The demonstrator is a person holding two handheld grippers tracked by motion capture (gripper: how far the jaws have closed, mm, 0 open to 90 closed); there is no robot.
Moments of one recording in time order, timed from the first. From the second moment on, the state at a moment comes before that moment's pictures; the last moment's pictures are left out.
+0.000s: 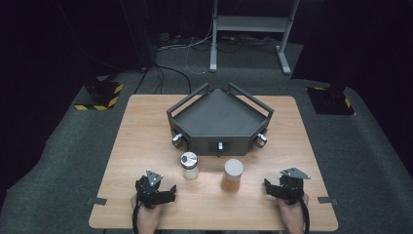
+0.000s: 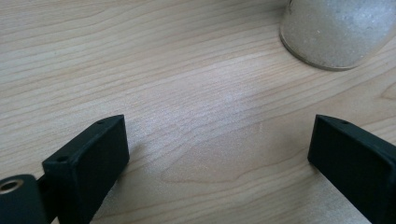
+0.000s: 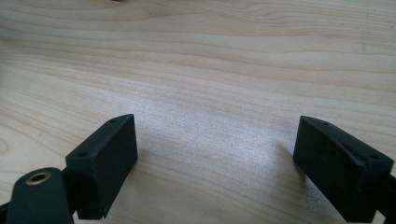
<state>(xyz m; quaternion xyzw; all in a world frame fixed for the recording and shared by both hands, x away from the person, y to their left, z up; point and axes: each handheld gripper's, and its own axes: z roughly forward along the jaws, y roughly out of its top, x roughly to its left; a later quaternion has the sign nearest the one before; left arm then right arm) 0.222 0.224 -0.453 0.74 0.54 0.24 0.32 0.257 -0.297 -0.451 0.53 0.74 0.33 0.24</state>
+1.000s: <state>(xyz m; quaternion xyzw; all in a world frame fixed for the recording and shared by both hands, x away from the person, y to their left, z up) 0.224 0.222 -0.452 0.74 0.54 0.24 0.32 0.257 -0.297 -0.451 0.53 0.74 0.33 0.24</state>
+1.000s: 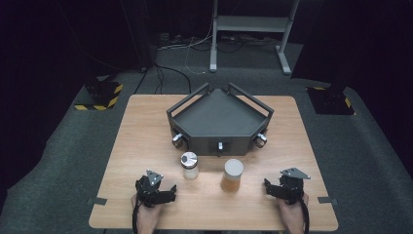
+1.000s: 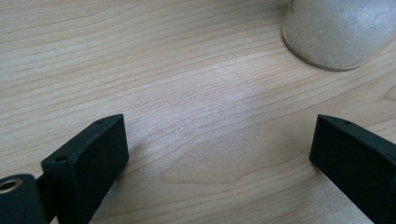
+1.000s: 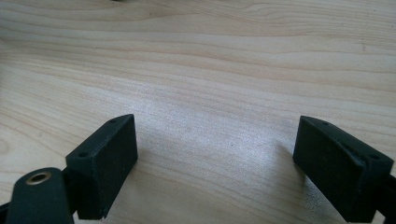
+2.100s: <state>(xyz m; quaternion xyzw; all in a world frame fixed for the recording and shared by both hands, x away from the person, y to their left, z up) 0.235 0.207 -0.439 0.77 0.49 0.22 0.33 0.257 -0.297 -0.451 0.53 0.74 0.33 0.24</state>
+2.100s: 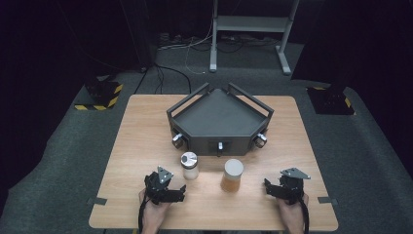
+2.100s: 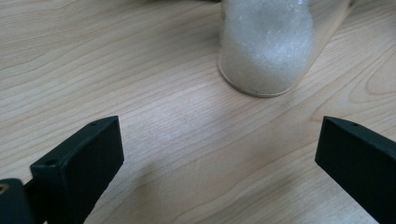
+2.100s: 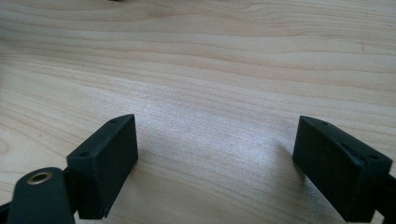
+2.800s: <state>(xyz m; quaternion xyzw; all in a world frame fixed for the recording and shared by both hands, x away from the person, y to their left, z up) 0.252 0.189 -0.429 0.78 0.48 0.21 0.35 0.257 -0.297 -0.451 0.53 0.74 0.33 0.24</state>
